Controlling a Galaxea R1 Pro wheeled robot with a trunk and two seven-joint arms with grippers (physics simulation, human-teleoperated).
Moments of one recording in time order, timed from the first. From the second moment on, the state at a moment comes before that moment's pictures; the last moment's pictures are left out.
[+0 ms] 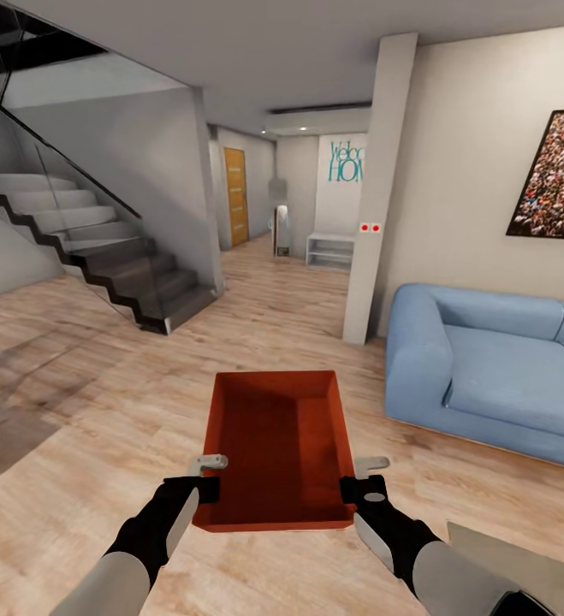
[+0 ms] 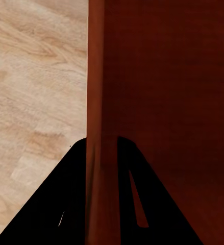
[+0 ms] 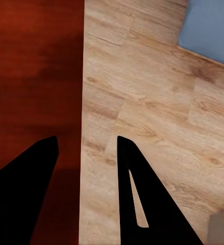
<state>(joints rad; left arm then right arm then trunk) -0.59 -0.09 -0.01 -0.64 0.08 0.49 0.13 -0.69 0.03 0.62 -0.34 -0.49 0.05 -0.33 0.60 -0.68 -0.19</state>
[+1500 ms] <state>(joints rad) -0.59 -0.09 -0.02 -0.63 0.09 0.48 0.13 -0.69 0.03 0.63 -0.34 -0.49 0.05 -0.33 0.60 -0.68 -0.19</state>
